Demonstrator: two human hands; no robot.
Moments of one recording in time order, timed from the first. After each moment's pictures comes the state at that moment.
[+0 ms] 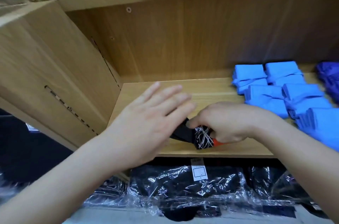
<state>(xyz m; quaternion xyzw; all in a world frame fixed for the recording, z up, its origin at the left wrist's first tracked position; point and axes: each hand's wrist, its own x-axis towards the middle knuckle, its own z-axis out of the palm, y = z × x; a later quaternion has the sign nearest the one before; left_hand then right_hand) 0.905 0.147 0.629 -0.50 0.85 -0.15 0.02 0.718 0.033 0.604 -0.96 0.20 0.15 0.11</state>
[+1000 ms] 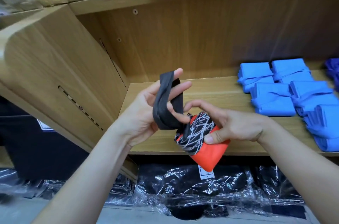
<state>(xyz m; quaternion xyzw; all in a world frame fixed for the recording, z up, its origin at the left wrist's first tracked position) 0.903 0.136 0.624 -0.39 0.44 0.60 -0.54 0.706 0.035 0.571 -0.73 0.12 -0.03 0.68</state>
